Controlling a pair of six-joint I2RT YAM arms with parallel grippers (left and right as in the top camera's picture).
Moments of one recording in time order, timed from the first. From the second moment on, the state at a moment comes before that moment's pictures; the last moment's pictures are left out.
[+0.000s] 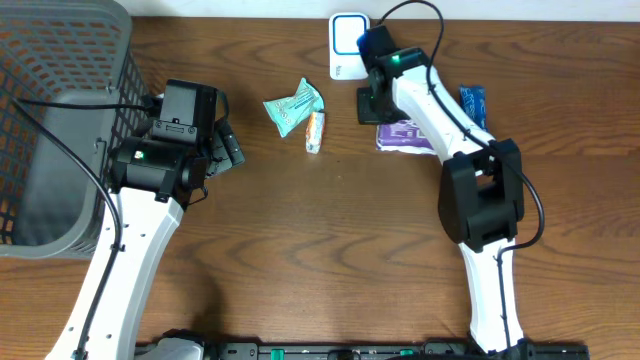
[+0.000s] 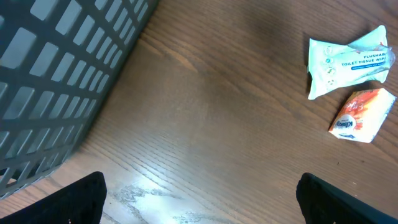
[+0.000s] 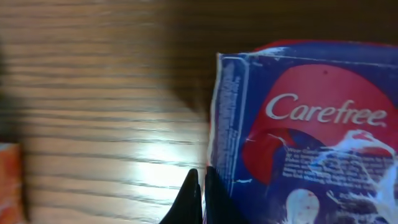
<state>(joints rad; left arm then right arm) -0.20 1.35 1.32 -1.08 -0.26 -0.56 0.36 2.37 2.05 -1.04 0.09 0.36</state>
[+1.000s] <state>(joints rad) -0.20 1.35 1.32 -1.08 -0.26 -0.56 0.45 2.37 2.17 -1.03 -0.33 0.33</state>
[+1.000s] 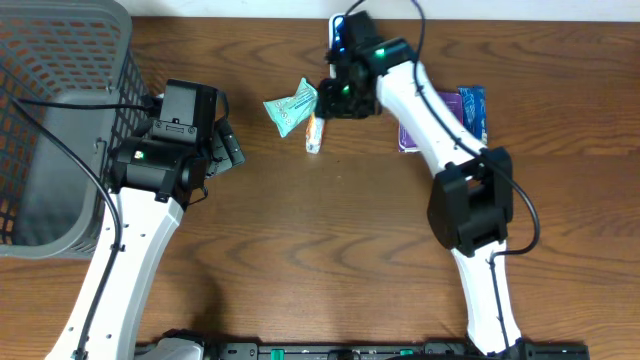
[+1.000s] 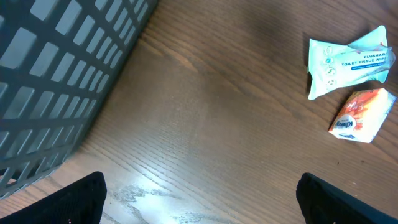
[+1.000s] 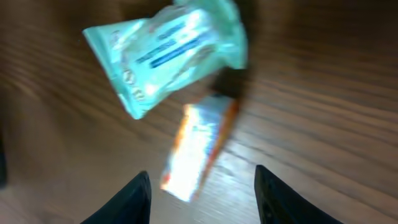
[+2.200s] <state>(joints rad) -0.20 1.35 1.32 -1.08 -0.26 -0.56 0.36 2.37 2.00 -1.09 -0.12 0.39</state>
